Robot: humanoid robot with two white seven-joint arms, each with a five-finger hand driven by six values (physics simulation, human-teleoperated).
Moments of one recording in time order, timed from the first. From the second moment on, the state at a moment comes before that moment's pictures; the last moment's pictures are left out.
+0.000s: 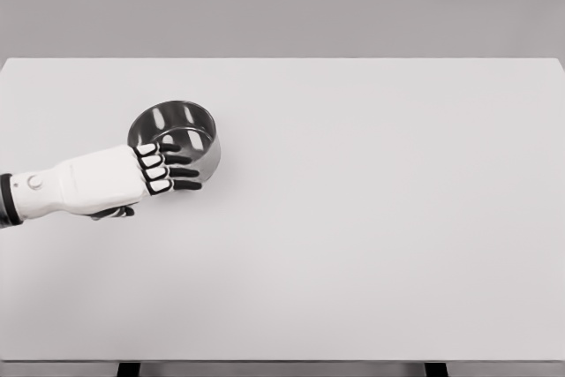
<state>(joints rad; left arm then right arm) -0.54 1.15 -0.88 -1.76 -0.57 -0.61 0.08 -0.02 0.00 0.16 0.15 0.07 -0.28 0.19</state>
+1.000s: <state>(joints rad) -0.49 1.15 -0.76 -1.68 -0.55 -0.61 0.08 -0.02 0.00 0.16 0.15 0.07 -0.28 0.19</state>
